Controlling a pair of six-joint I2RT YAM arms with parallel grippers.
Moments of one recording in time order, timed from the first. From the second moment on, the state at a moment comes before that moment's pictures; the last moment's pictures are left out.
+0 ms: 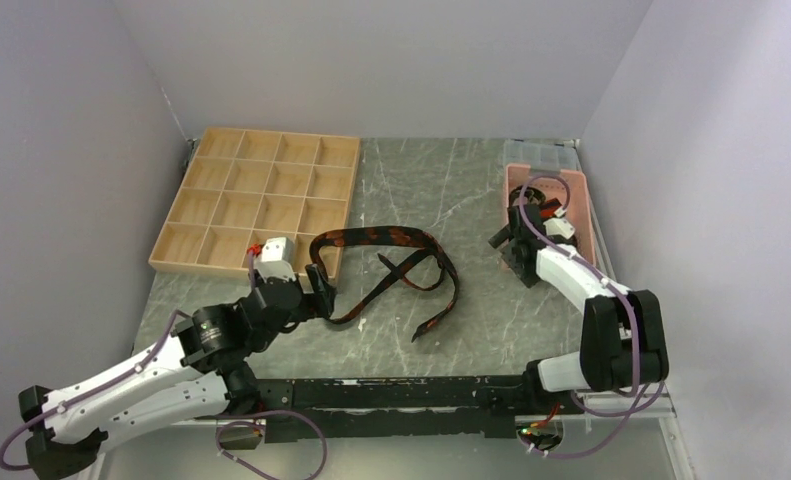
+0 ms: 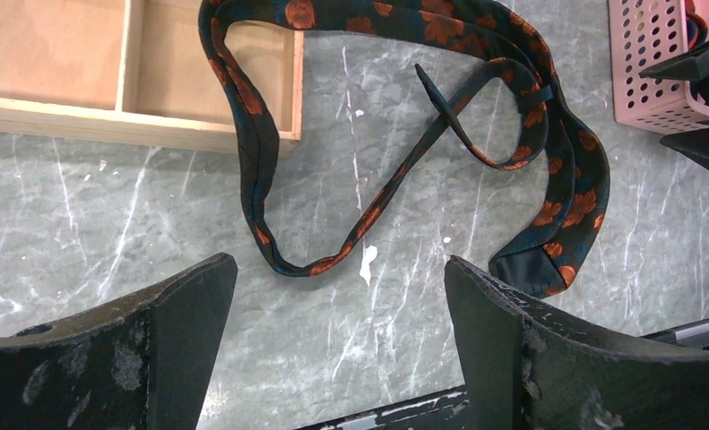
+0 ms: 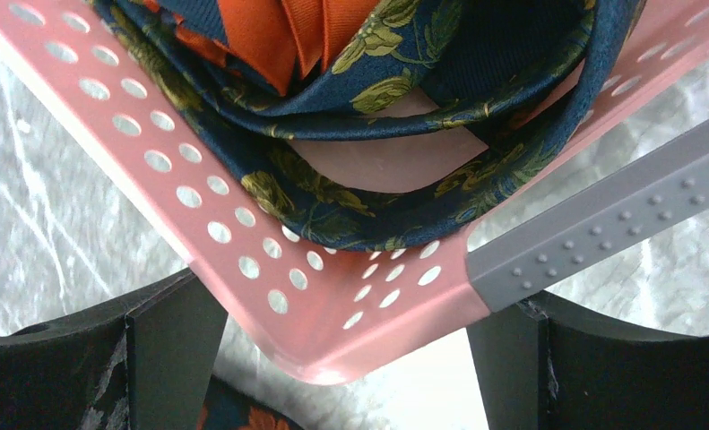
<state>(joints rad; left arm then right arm) -1.04 0.65 0.68 -0.66 -0.60 -0.85 0.16 1.37 0.75 -0.42 0.36 1.01</state>
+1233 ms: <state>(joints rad) -1.01 0.90 0.69 -0.33 -0.31 -0.58 0.71 1.18 0.65 -0.53 0.37 0.85</state>
